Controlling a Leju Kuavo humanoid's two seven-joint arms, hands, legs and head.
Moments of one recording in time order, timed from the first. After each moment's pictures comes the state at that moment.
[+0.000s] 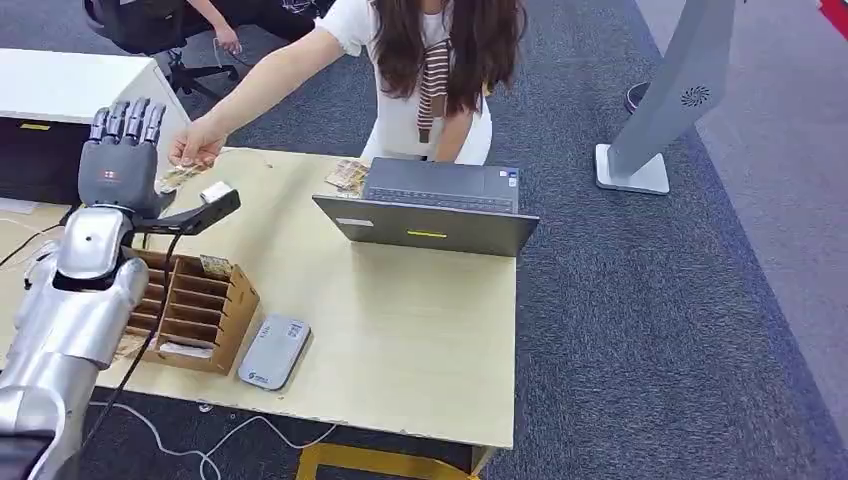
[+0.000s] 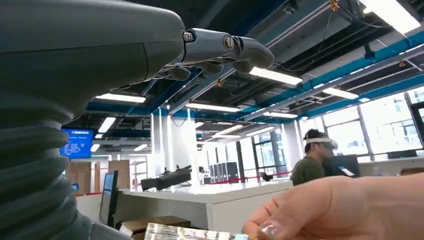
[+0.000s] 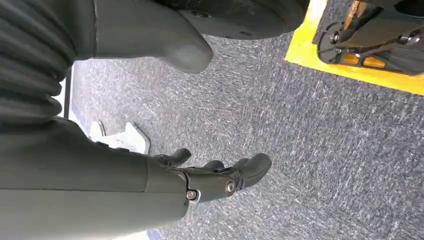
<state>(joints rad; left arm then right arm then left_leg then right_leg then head) -0.70 0.37 -0.20 -1.01 -1.35 0.33 0.11 -0.04 0.16 -0.22 -0.19 0.61 -0.14 0.17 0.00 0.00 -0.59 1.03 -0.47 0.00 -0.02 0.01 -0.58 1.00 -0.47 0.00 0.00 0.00</state>
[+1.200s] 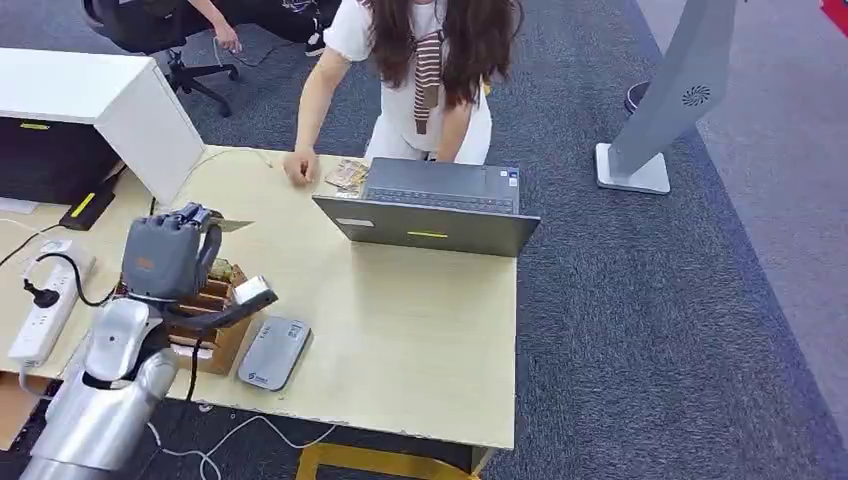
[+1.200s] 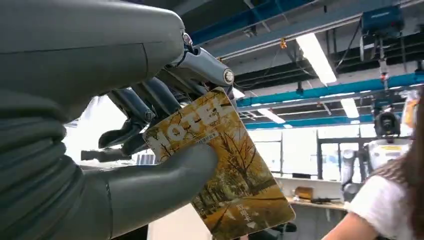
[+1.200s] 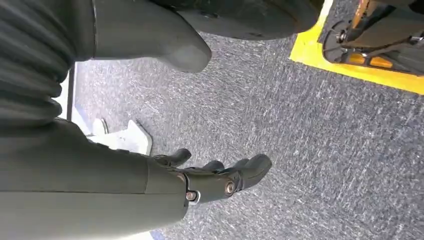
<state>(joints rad) -0.27 0.34 -0.21 -1.46 -1.19 0.49 -0.05 -0.03 0.16 -0.24 -0.19 0.62 -0.16 0.17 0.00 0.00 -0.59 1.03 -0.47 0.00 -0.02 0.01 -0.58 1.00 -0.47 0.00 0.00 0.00</state>
